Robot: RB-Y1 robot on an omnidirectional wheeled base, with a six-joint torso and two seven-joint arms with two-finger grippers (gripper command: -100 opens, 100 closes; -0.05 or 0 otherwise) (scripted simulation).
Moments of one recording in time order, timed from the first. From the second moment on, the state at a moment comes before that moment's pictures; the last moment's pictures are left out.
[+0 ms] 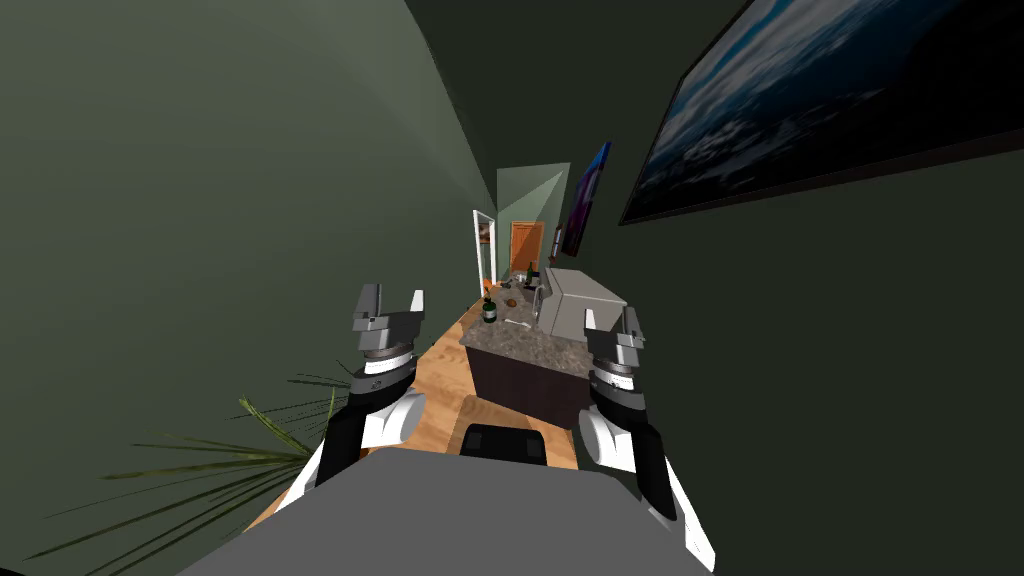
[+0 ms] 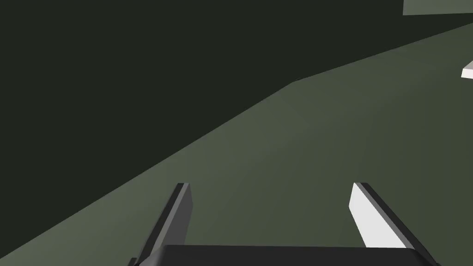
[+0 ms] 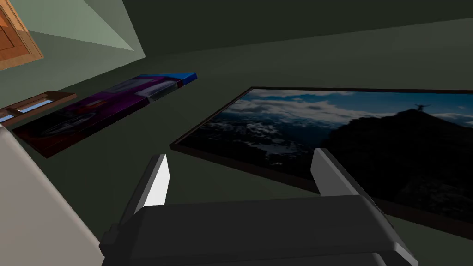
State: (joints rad) left arm 0.49 0.00 -0.02 -2.40 0.02 -0.62 0.00; right arm 0.46 -0.04 0.06 -2.30 -0.10 -0.56 -0.13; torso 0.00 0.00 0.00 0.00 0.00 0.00
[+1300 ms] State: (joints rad) left arm 0.49 0.00 -0.02 -2.40 0.02 -0.62 0.00; right arm 0.36 -0.38 0.04 -2.07 0.09 -0.65 0.00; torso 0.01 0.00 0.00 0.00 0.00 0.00
